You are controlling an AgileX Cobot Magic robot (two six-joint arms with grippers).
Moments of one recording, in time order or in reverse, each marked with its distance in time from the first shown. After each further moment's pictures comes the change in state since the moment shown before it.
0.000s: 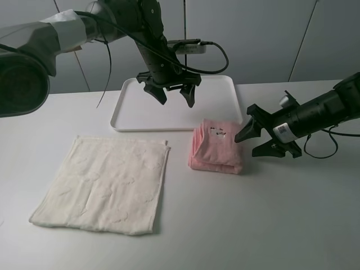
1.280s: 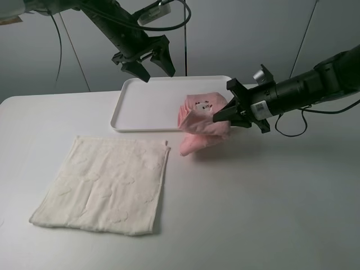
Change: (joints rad) left arm 0.208 -0.166 0.132 -0.298 -0.003 0.256; right arm 0.095 0.015 -0.191 0.115 0.184 -0.113
